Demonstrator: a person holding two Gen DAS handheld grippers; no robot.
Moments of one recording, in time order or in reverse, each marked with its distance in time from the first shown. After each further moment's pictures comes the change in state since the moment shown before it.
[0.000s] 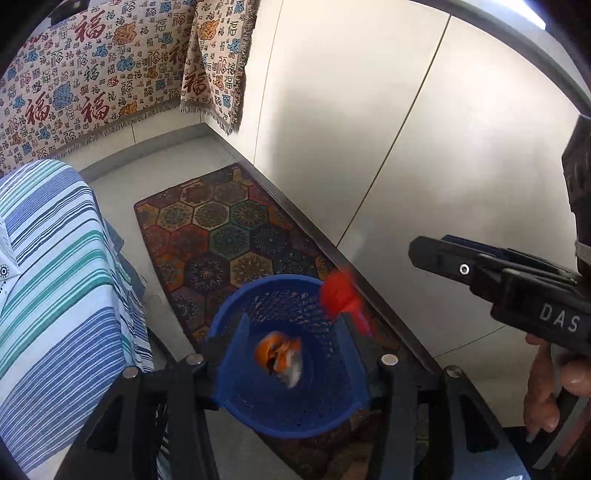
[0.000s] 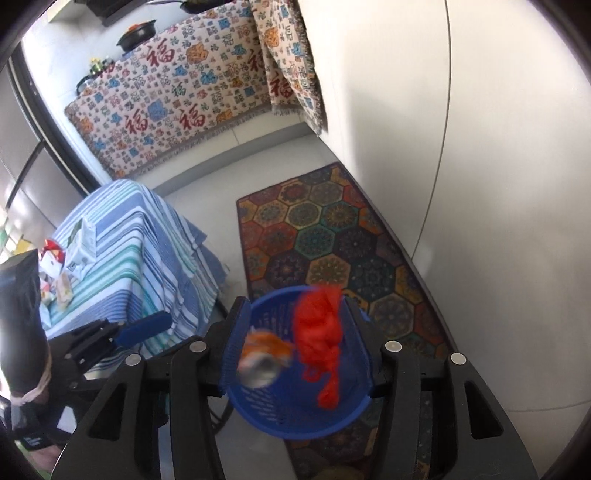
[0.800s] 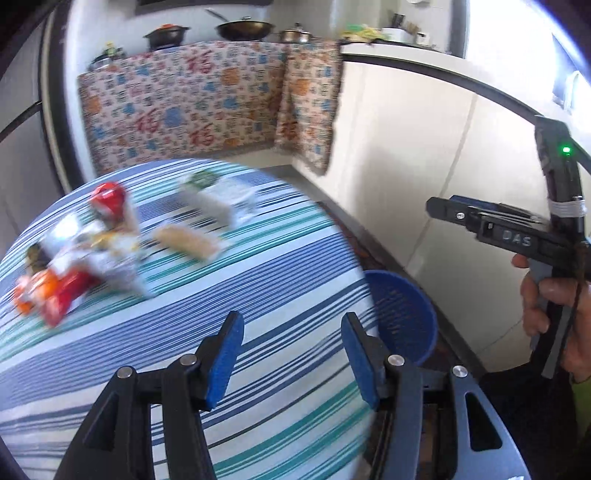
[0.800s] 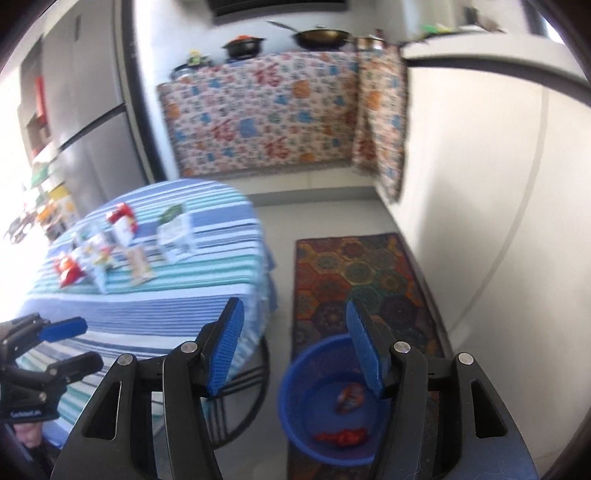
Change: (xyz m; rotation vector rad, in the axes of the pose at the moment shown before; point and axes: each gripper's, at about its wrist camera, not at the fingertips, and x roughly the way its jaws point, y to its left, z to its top) left arm -0.191 0.102 -0.131 -0.093 -0.202 0.238; right arm -0.034 0.163 -0.035 -0.369 -0.191 0.137
